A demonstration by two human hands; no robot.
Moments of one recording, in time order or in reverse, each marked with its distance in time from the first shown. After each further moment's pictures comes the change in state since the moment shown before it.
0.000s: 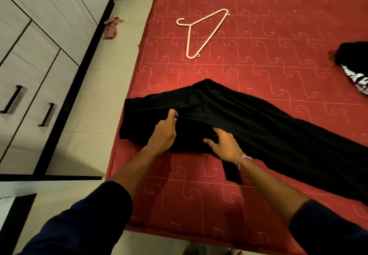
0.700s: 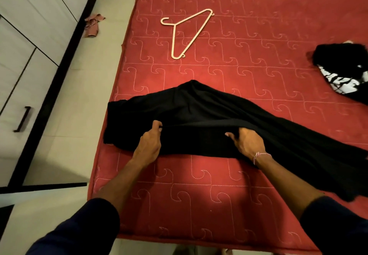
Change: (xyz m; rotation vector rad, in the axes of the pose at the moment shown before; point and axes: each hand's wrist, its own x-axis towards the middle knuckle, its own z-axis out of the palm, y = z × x) left_hand -0.017 -0.010 0.015 0.003 -0.014 -0.069; right_hand -0.010 0.053 -0.075 -0.383 0.157 0.249
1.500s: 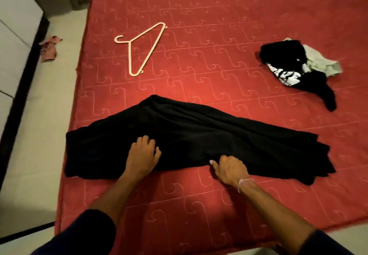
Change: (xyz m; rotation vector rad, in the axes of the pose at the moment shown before) left_hand 0.036 0.052 0.054 0.640 -0.025 0.318; right_hand -0.065 0.041 -0.009 -0.233 -0.235 0.187
